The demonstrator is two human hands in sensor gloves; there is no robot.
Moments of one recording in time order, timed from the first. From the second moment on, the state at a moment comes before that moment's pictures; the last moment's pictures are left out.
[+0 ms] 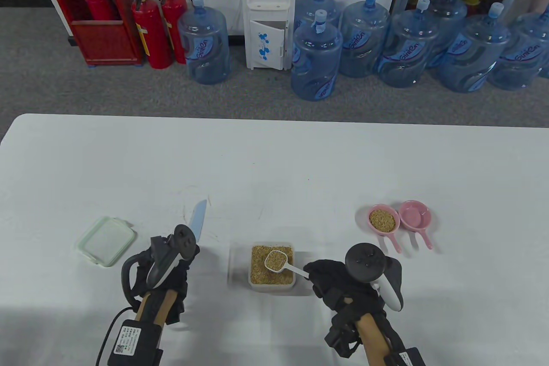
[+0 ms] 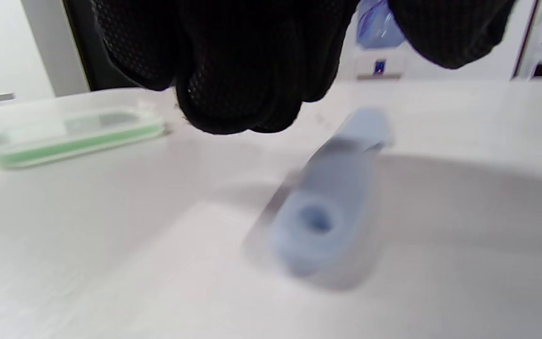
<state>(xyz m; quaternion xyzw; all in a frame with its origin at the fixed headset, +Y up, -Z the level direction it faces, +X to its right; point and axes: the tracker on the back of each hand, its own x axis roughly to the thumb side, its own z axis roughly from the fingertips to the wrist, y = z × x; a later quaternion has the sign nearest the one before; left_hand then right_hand) -0.232 -0.728 -0.299 -0.06 0.12 0.00 0.99 0.138 -0.725 -0.257 0.03 0.16 0.90 0.40</state>
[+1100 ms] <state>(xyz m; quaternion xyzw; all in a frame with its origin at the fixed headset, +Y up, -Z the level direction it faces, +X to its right) -0.198 -0.723 -0.281 -0.01 -0.05 0.06 1.00 0.176 -0.706 -0.258 0.00 0.11 0.86 0.50</state>
